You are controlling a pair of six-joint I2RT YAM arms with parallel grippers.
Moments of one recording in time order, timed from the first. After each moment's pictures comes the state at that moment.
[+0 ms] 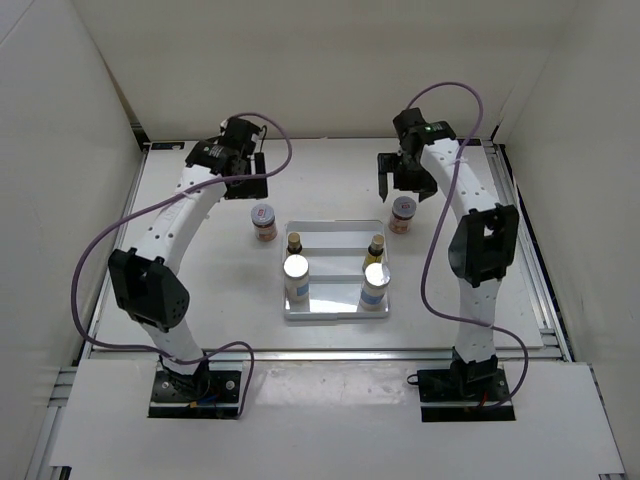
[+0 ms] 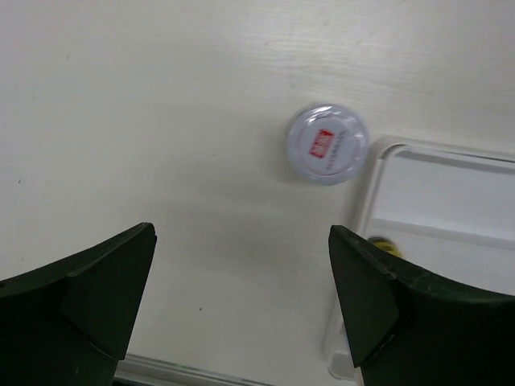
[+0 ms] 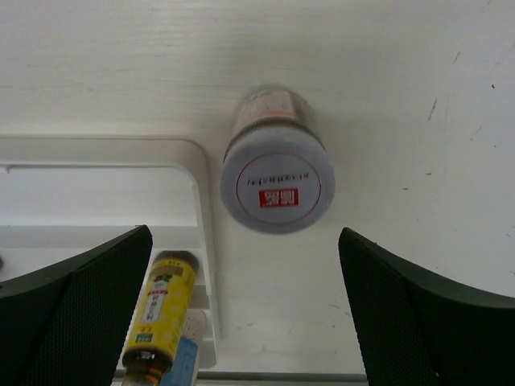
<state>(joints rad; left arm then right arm) -0.39 1.74 1.81 -1.07 -0.38 -0.36 0.31 2.09 2.07 -1.19 0.07 0.23</state>
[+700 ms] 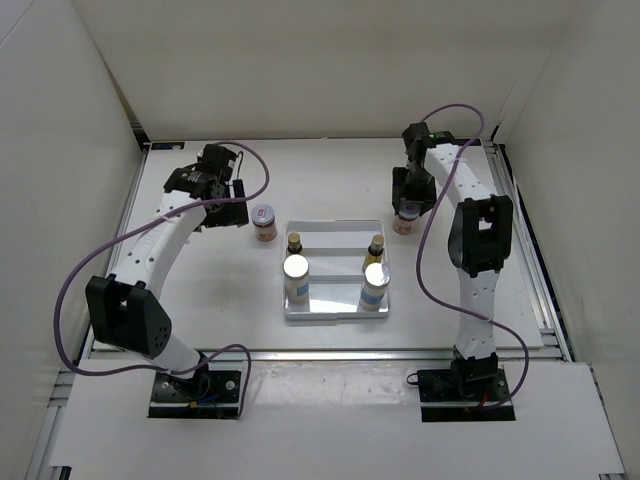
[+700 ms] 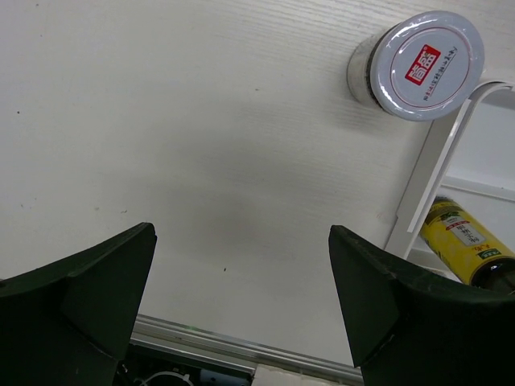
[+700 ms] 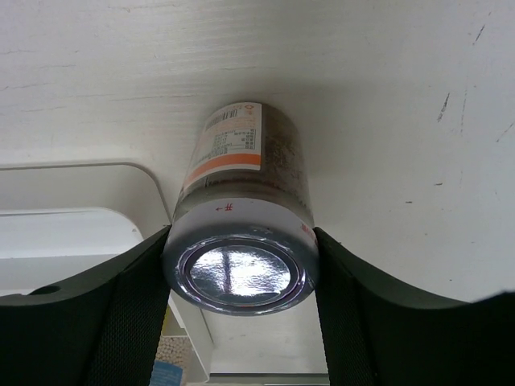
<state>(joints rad) -0.28 1.53 1.47 -1.04 -0.33 -0.37 0.23 2.22 2.03 -1.17 0.02 0.24</state>
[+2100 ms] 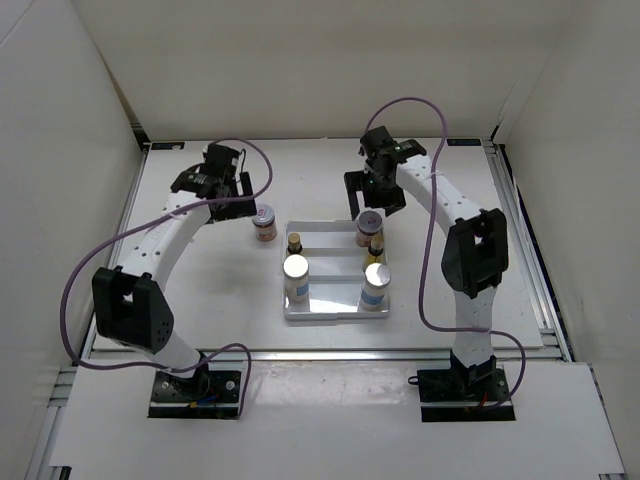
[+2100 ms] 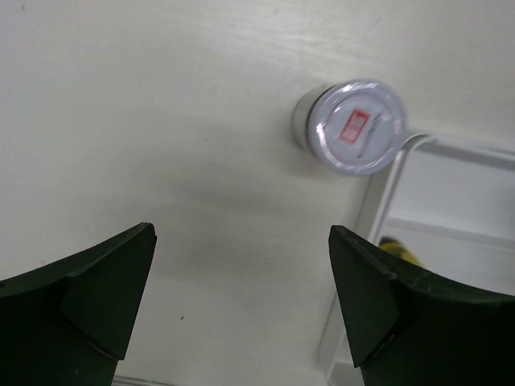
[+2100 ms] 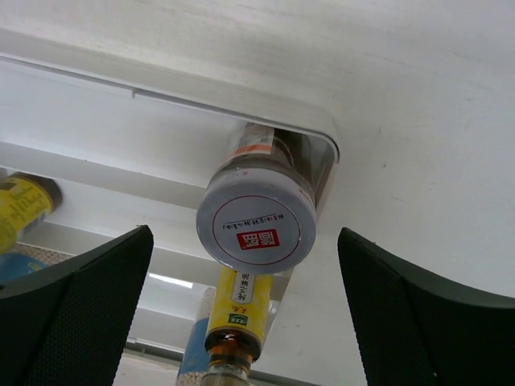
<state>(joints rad) -0.27 1.55 1.39 -0.85 -0.27 -0.39 0.47 2.04 1.88 -1.05 -0.04 0.23</state>
